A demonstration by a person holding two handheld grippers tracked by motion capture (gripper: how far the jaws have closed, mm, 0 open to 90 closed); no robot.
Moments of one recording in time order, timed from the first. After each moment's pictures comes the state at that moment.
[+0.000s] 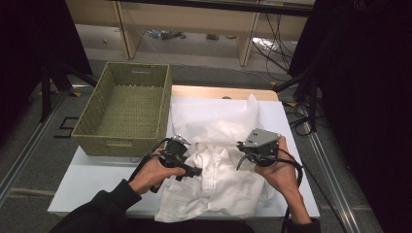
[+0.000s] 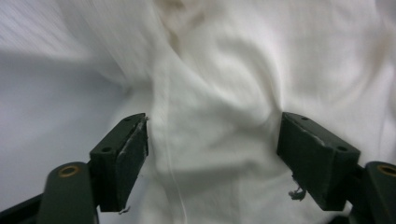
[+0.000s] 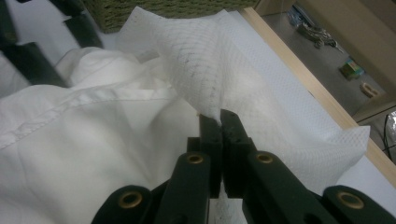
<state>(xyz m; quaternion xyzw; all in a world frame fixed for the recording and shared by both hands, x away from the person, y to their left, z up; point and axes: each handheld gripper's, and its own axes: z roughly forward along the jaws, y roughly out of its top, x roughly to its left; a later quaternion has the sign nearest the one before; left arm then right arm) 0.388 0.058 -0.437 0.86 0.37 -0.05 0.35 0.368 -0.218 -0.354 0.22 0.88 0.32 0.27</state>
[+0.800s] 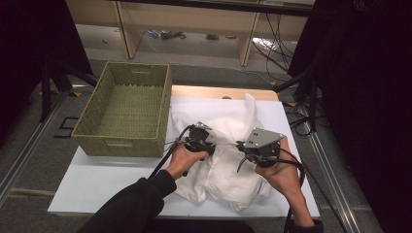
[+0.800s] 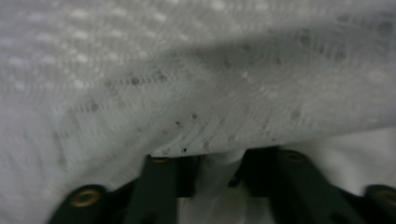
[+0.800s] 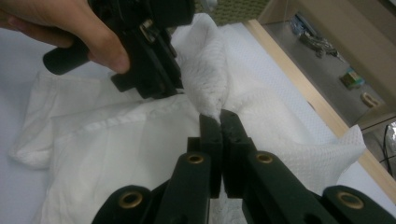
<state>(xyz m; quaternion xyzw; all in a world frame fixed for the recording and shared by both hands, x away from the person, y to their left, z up) 0.443 -0.003 -0.446 0.80 0.41 0.01 0.44 0.359 -0.214 -0.342 0.20 0.88 0.33 0.27</state>
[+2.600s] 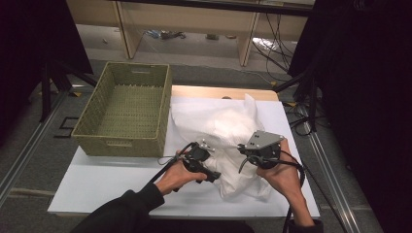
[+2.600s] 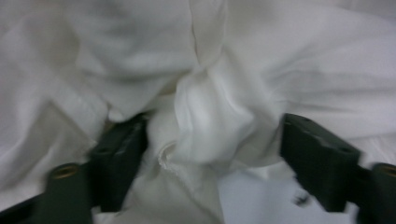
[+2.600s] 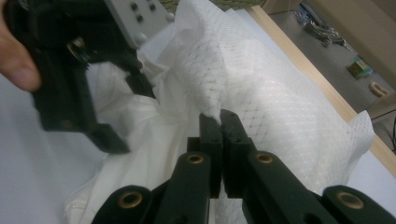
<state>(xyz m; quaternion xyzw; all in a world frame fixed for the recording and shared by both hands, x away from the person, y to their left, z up) 0.409 -0.013 -0.463 0.89 0.31 0.03 0.34 0.361 -0.221 -0.352 0.21 0.89 0.32 0.26</state>
